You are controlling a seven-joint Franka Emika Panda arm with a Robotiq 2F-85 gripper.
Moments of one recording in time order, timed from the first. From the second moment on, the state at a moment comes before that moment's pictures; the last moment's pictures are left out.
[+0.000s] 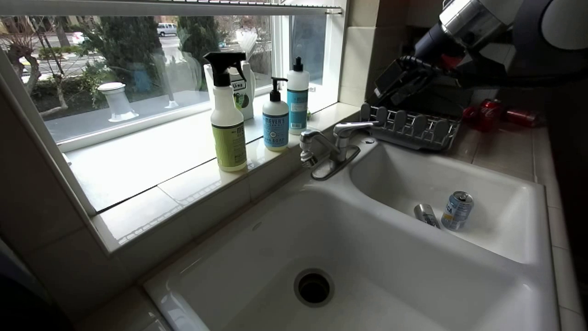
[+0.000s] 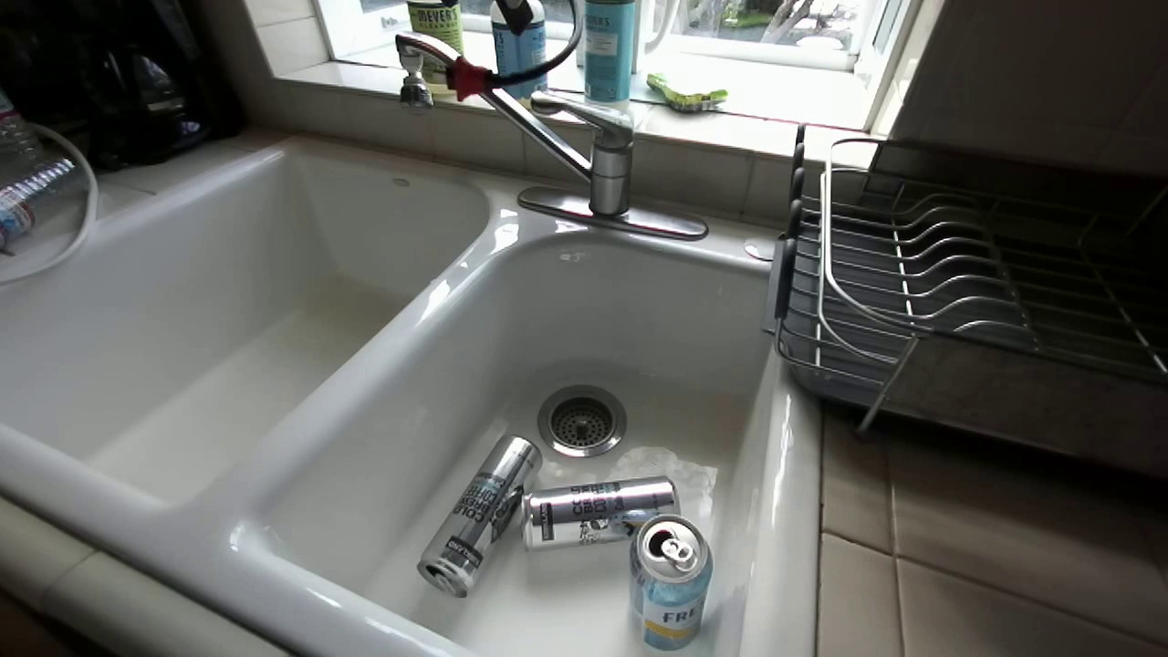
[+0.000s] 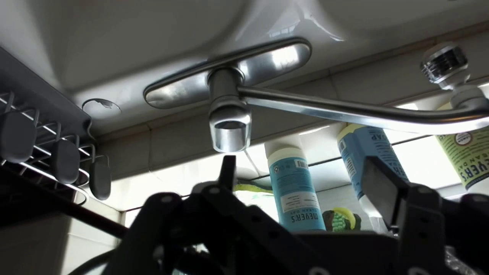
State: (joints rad) arm -0.06 -0.44 0.05 -2.46 0.00 2.68 0.22
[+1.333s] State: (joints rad) arm 0.13 -0.72 0.09 -2.54 0.03 2.33 0.12
